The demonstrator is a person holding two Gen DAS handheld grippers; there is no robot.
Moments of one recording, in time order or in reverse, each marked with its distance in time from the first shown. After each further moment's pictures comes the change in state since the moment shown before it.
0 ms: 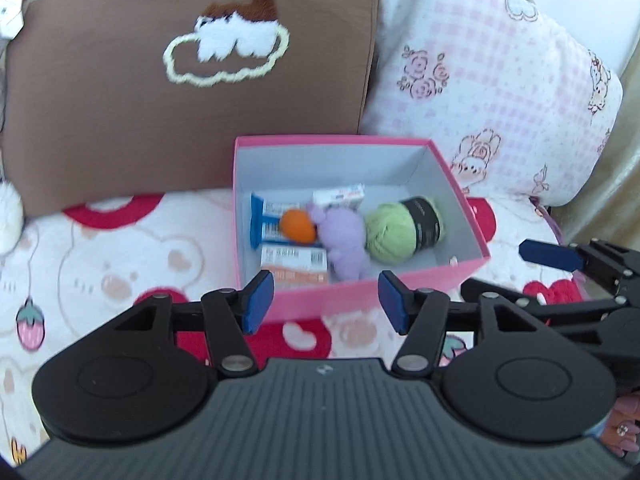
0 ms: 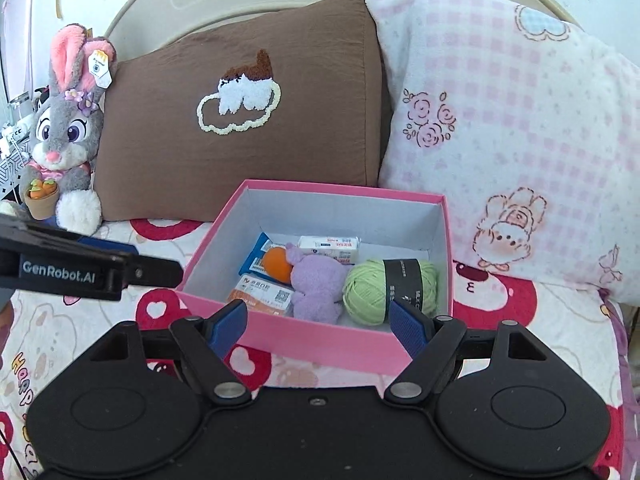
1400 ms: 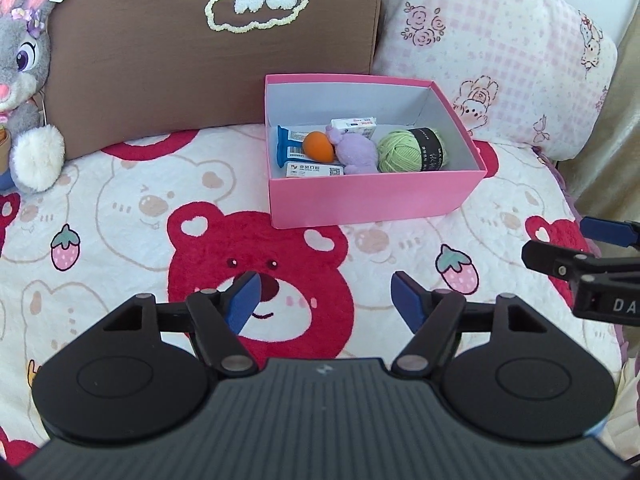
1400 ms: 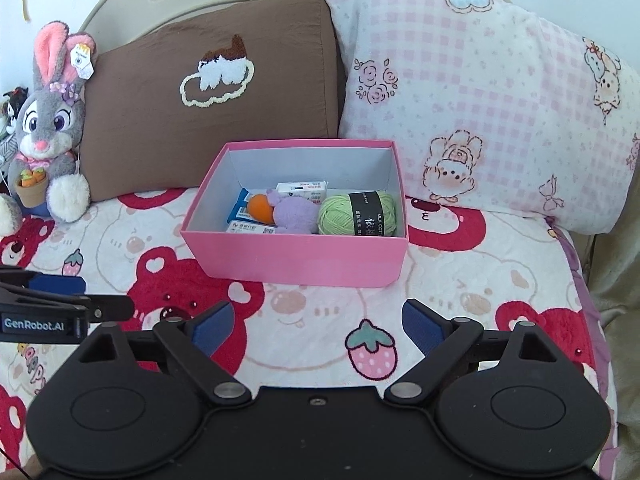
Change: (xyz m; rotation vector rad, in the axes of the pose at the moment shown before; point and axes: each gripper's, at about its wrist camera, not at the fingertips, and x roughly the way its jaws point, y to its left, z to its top) left arm -0.057 0.001 -0.079 0.015 0.068 0.055; right arm -0.072 0.020 -0.055 0.080 0.063 -0.125
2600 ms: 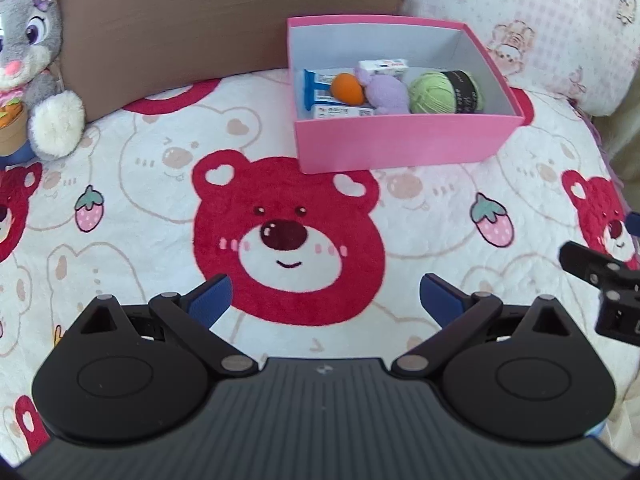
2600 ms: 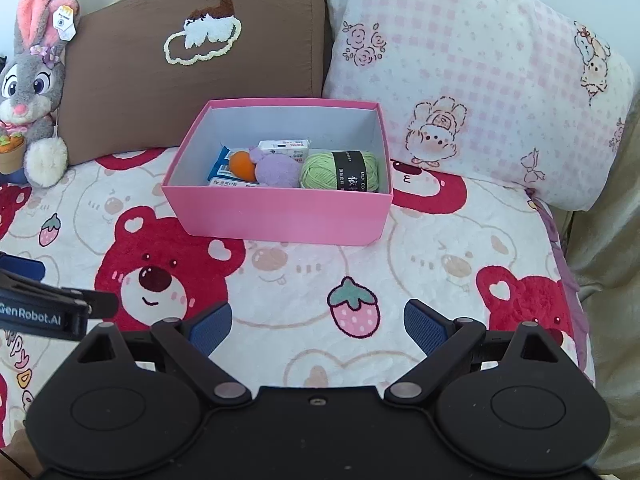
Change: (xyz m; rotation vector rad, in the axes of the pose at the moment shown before) left arm 0.019 0.001 -0.005 0.006 0.175 0.120; right arm 0.003 0.007 -0.014 -0.021 0.105 -0.072
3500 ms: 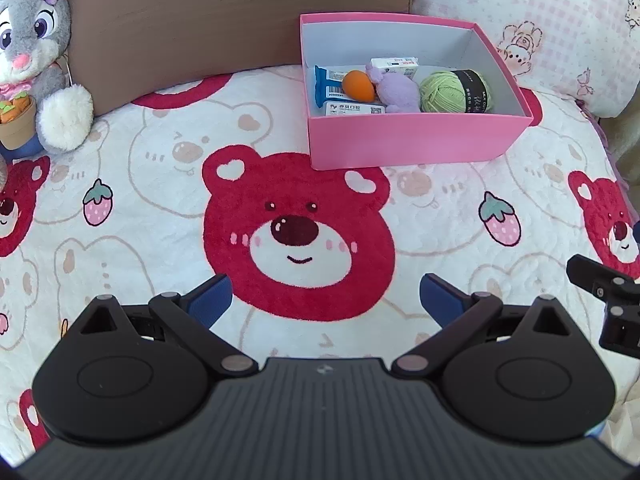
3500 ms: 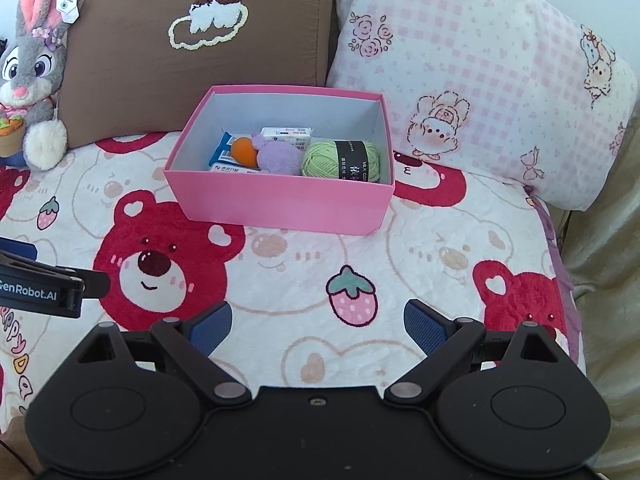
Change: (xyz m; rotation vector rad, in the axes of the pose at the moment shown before) left arm -0.002 0.007 0.000 -0.003 0.015 0.000; right arm -0.002 0.003 0.002 -0.034 0.041 -0.009
